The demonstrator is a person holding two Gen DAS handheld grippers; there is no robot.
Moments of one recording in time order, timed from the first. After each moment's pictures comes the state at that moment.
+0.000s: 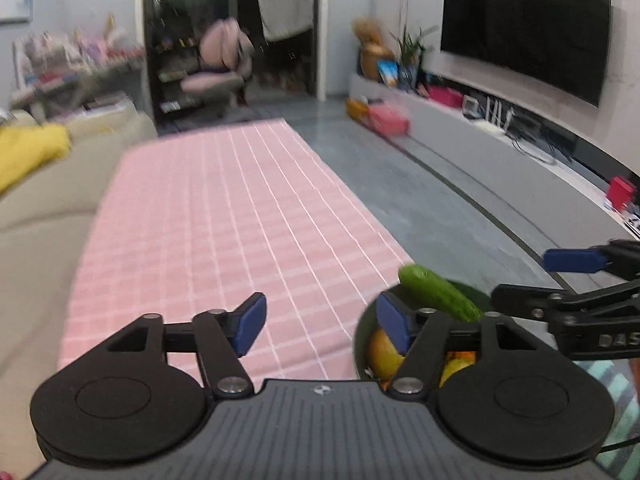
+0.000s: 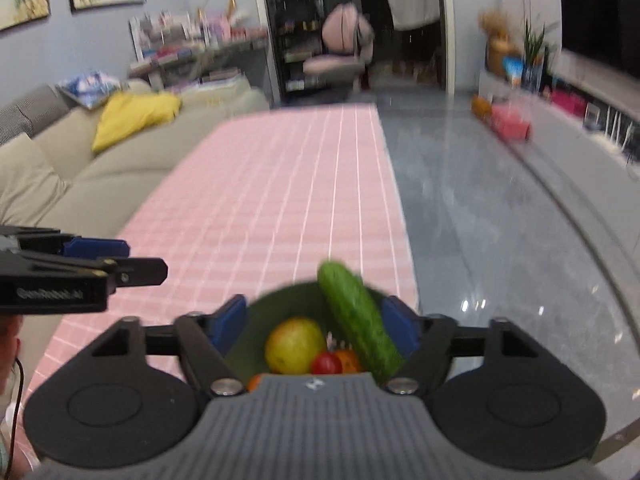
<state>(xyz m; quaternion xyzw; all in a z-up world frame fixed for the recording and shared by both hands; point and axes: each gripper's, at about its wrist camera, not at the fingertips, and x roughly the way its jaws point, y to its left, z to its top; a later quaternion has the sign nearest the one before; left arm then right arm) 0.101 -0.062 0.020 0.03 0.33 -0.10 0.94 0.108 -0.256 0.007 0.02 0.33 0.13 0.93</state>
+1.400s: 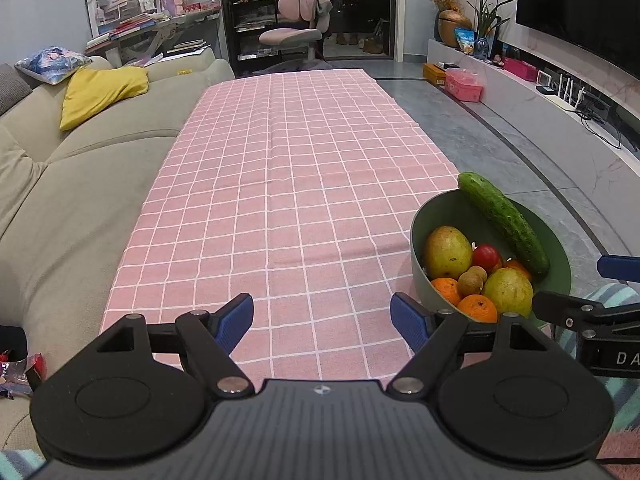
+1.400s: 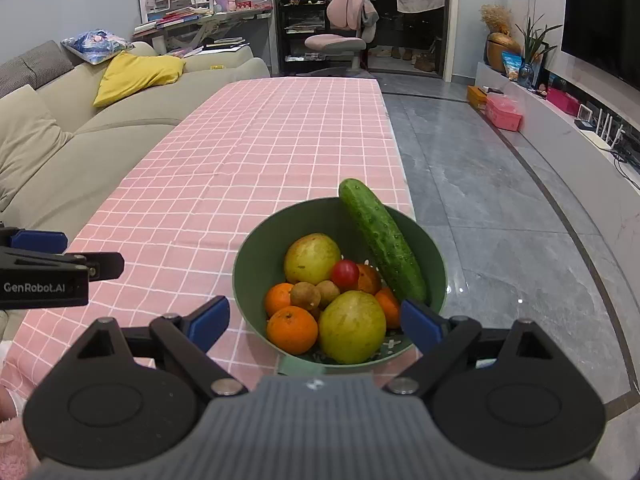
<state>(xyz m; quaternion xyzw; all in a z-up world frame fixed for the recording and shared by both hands) 0.032 -0.045 -0.011 0.02 0.40 0.02 0.92 0.042 -0.236 -0.023 -0.02 0.39 0.12 0.91</state>
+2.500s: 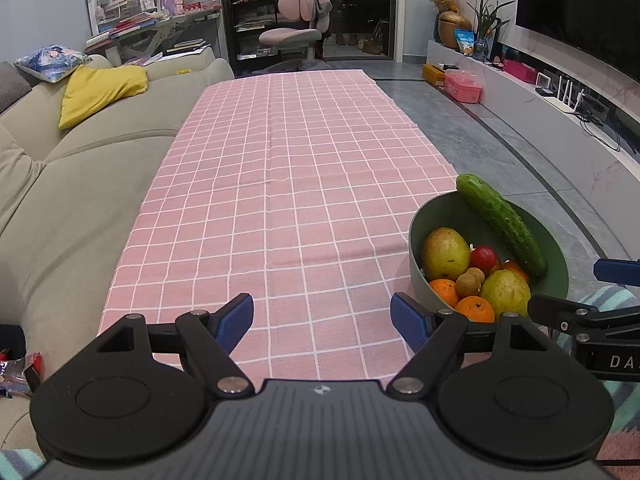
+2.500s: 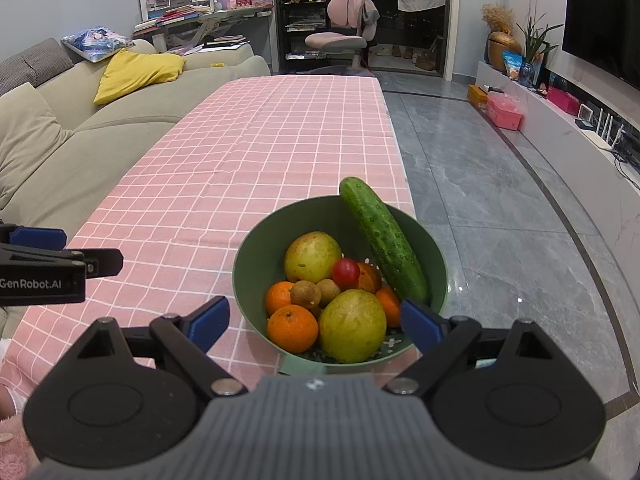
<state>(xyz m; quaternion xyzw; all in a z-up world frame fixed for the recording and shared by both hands) 0.032 -0.045 -0.011 0.02 0.40 0.02 0.92 0.044 -0.235 -0.026 -0.02 0.39 0.12 0.91</state>
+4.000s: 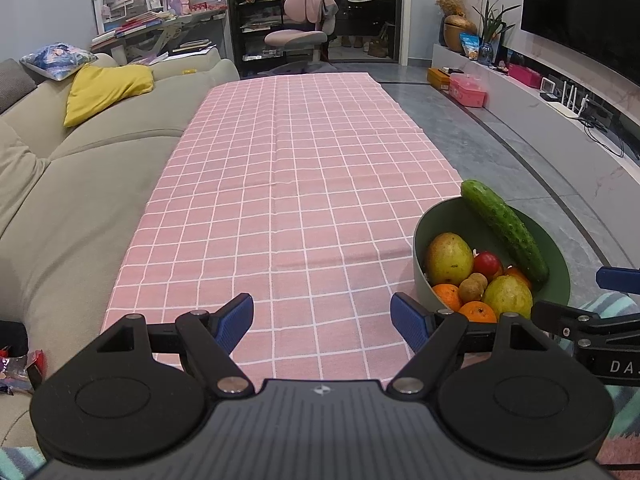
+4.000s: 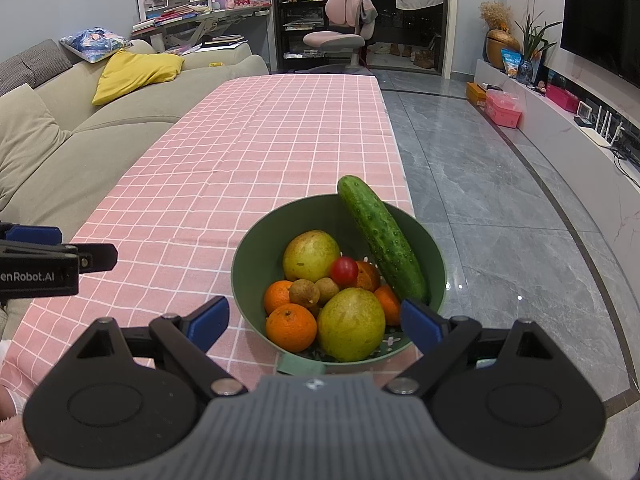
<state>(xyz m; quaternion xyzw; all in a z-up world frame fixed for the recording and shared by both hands) 0.030 -0.044 -0.006 0.01 0.39 0.02 0.92 0.044 -0.236 -0.025 -0.02 0.39 0.12 0.91</state>
